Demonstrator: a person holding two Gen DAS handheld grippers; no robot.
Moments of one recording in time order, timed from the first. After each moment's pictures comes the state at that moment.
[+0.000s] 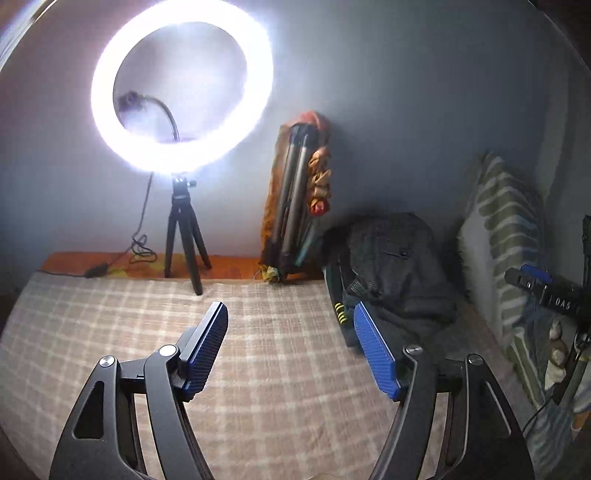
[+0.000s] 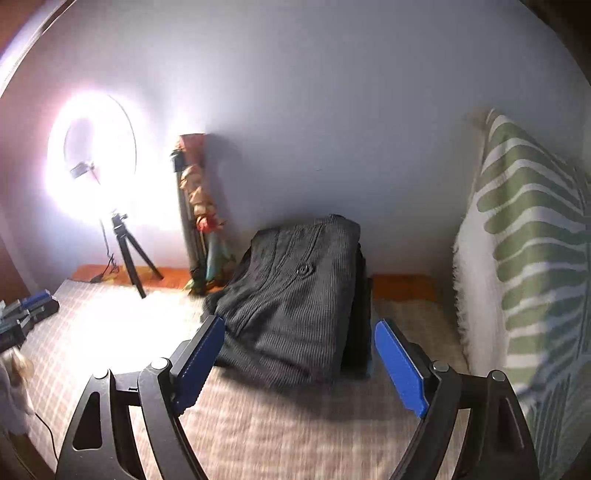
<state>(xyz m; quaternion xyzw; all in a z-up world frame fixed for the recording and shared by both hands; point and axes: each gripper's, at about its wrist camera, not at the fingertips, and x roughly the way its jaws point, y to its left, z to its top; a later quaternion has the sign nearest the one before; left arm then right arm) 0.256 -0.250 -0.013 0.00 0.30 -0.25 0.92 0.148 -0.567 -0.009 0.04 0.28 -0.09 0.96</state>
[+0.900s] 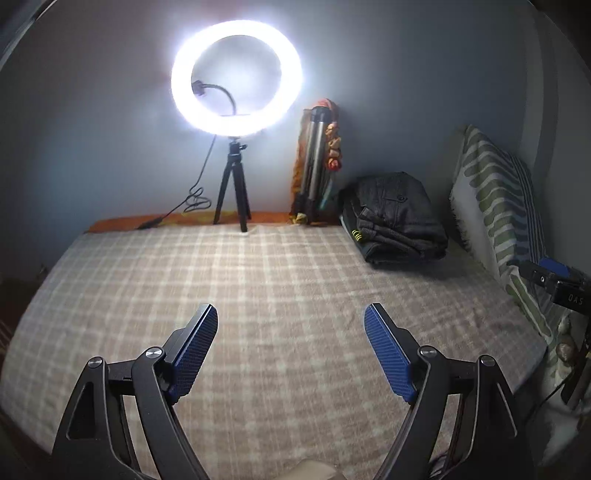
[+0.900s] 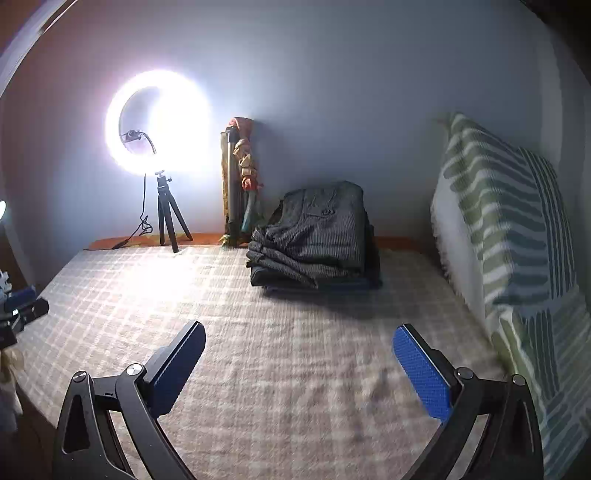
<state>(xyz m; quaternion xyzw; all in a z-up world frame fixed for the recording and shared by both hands) 0.123 -0.150 -0.065 0.01 0.29 -0.23 0.93 -0.001 -0.454 -0.070 0.04 0.25 -0.13 0.96</state>
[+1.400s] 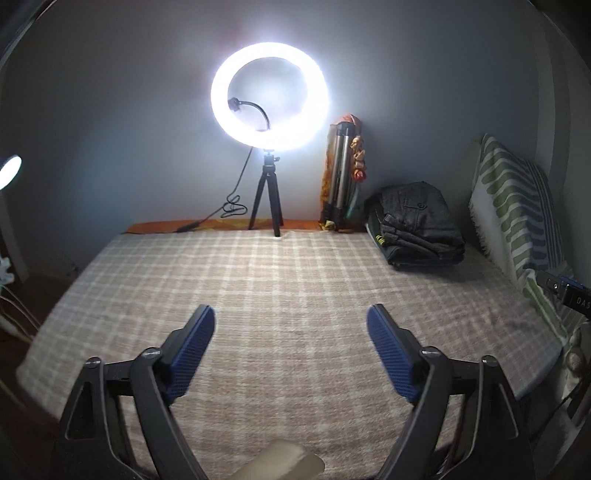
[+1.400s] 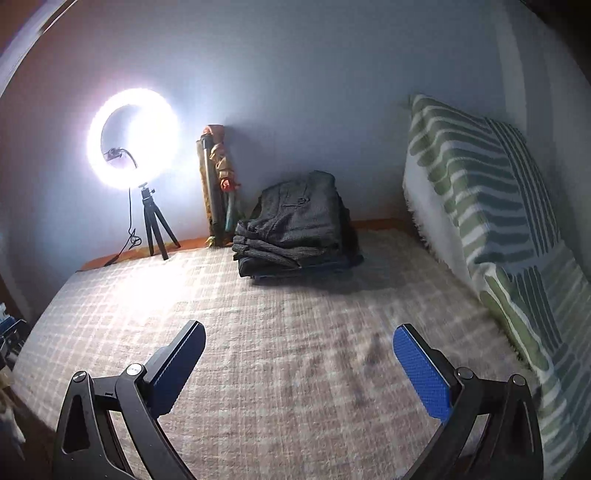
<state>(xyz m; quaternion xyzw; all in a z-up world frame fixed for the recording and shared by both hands) 0.082 -0.126 -0.058 0.02 0.26 -0.17 0.95 -0.038 -0.458 -0.085 0.09 0.24 -0.17 0.95</state>
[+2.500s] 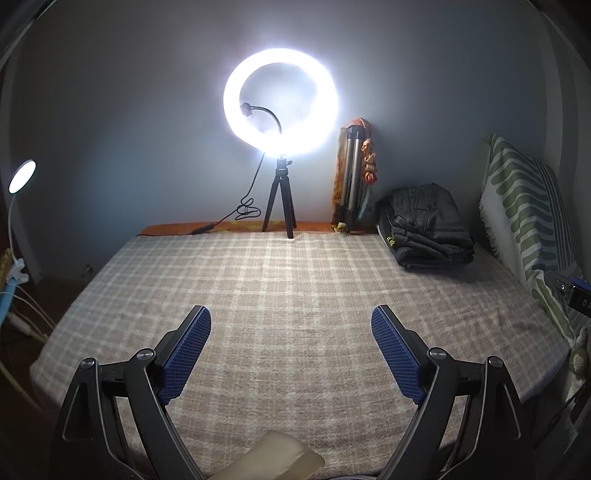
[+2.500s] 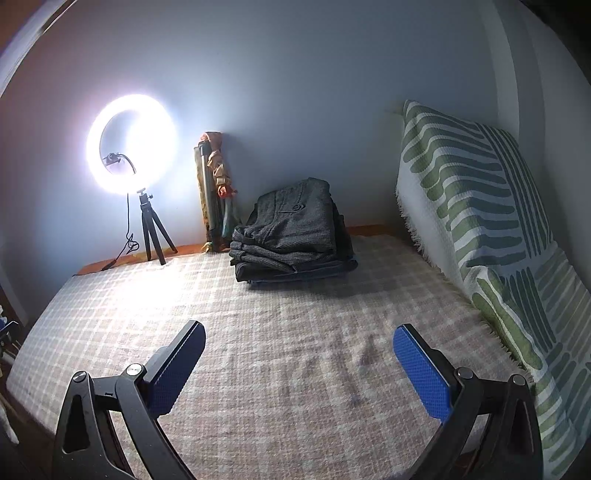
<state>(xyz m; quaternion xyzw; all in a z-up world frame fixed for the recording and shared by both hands) 0.073 -0.123 -0.053 0.02 0.26 -0.15 0.95 -0.045 -0.451 -0.078 0.08 0.23 -0.17 0.96</state>
